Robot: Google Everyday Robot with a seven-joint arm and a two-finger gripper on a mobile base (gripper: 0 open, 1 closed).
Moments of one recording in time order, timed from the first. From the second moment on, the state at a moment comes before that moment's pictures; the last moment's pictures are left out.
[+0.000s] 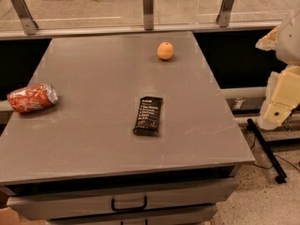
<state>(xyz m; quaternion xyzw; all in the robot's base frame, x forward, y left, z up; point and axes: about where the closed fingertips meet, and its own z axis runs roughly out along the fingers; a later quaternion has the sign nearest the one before) 0.438 -0.217 0.977 -0.60 0.78 -0.04 0.16</state>
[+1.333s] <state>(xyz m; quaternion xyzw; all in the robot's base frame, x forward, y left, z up) 0.534 -0.046 0.988 -0.68 0.69 -0.02 0.25</state>
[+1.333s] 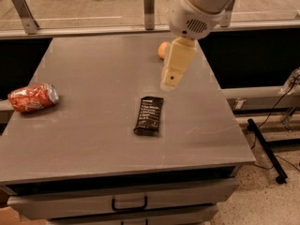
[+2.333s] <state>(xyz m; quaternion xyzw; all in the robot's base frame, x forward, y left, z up) 0.556 0.070 0.997 -0.70 0.64 0.02 0.31</state>
